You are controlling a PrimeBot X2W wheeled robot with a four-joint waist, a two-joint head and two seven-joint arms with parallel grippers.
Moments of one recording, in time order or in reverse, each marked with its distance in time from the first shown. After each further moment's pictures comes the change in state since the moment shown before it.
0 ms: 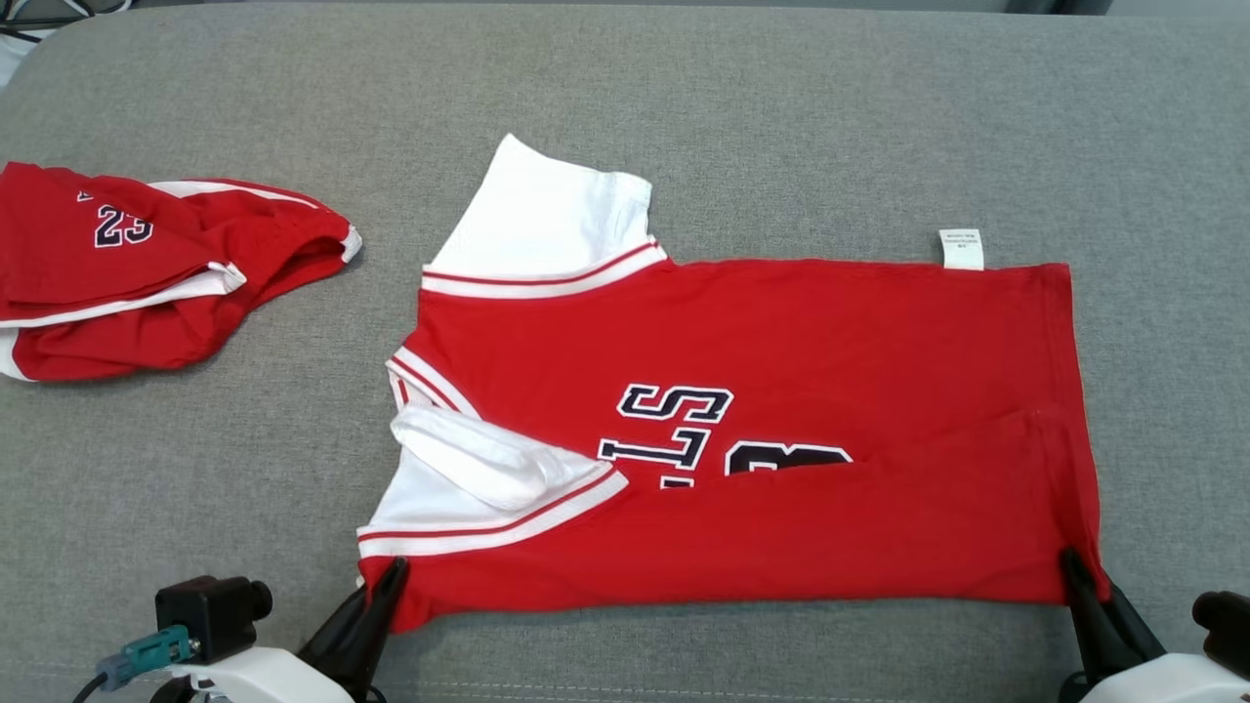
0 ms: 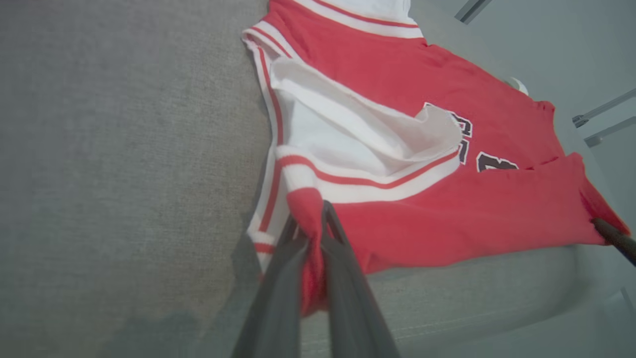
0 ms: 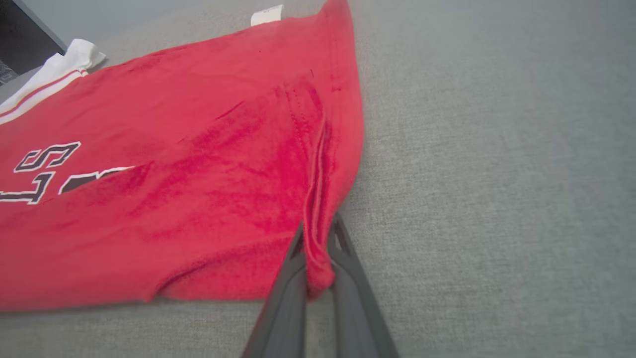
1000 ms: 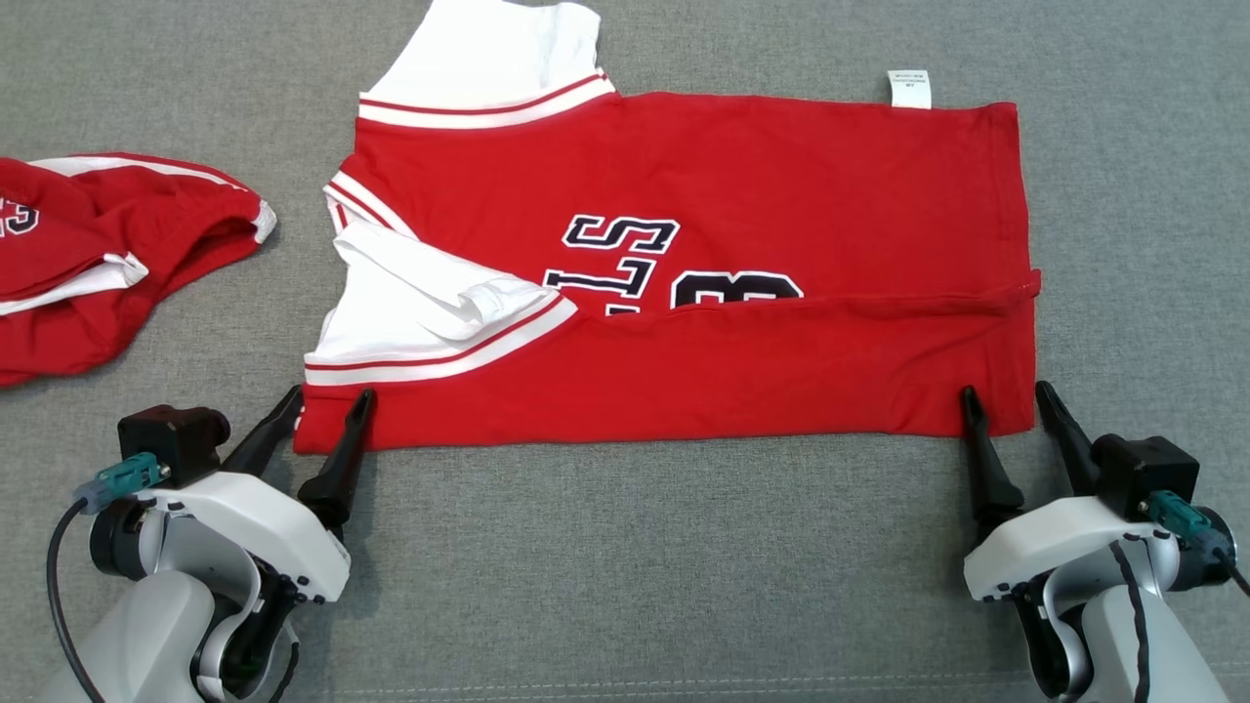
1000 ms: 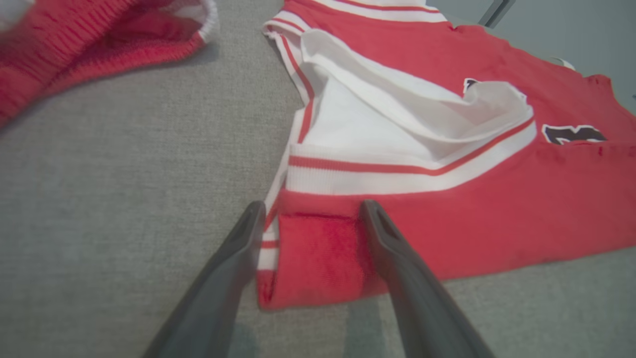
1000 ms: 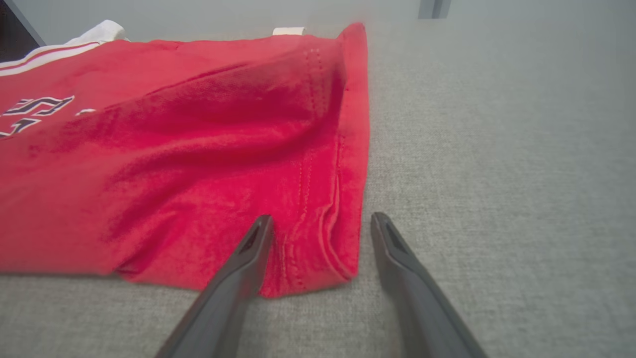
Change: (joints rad) left arm -0.372 -0.067 -0.011 0.426 0.123 -0.134 -0.076; right arm -0.394 0.035 0.089 0.385 -0.200 0.000 -0.250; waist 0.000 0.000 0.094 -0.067
